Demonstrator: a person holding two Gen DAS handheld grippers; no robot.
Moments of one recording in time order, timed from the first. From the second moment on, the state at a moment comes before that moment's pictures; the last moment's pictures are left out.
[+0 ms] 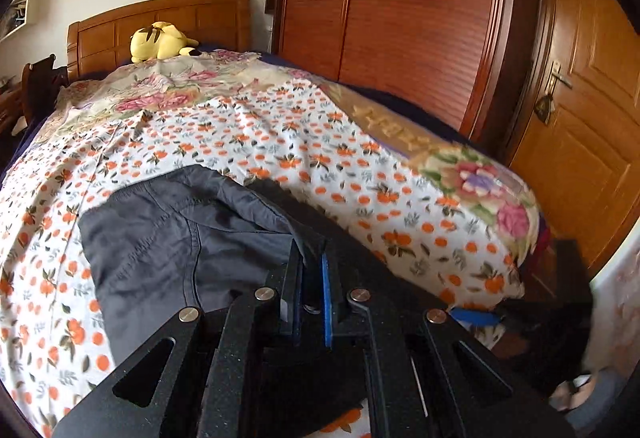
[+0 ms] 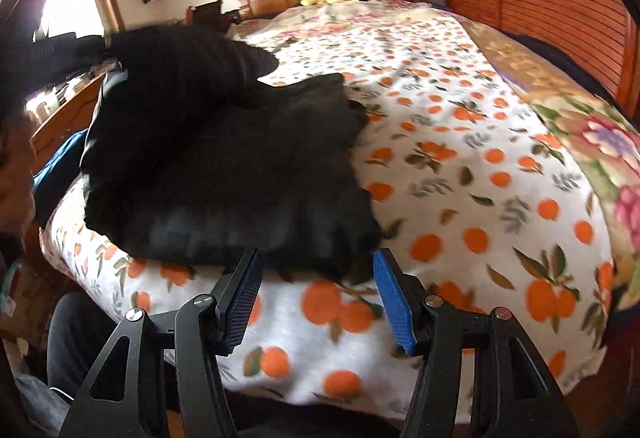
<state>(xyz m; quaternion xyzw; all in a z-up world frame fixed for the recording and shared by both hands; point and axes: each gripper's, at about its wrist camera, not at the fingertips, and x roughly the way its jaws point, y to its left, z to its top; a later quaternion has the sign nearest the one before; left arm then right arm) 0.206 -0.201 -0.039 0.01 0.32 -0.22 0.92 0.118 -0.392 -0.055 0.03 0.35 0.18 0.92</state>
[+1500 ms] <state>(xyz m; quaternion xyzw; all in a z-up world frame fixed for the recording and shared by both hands) 0.089 0.036 -0.037 -0.08 0.31 -0.06 0.95 0.100 -0.293 0.065 -0.04 0.24 0.23 0.94</state>
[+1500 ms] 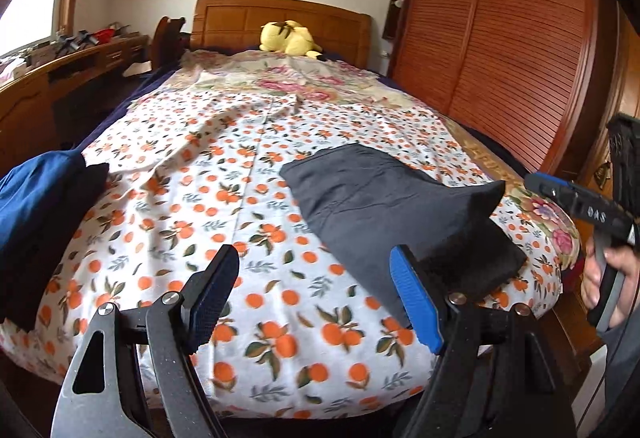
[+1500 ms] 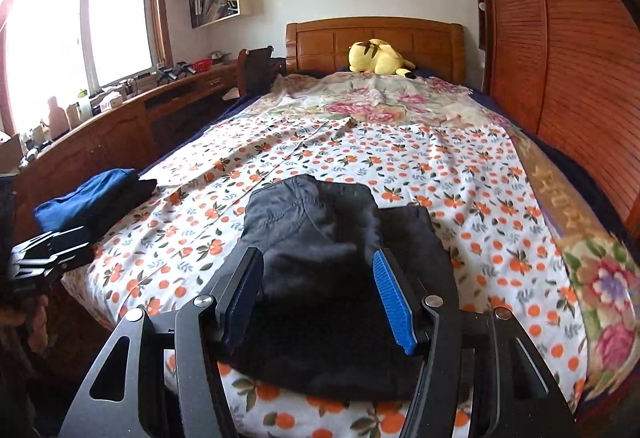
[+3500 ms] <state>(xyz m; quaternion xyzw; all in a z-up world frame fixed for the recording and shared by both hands) 0.205 -0.090 -0.069 0.02 0.34 -0.16 0.93 0.139 -0.405 0.011 0.01 0.27 0.09 0.96</state>
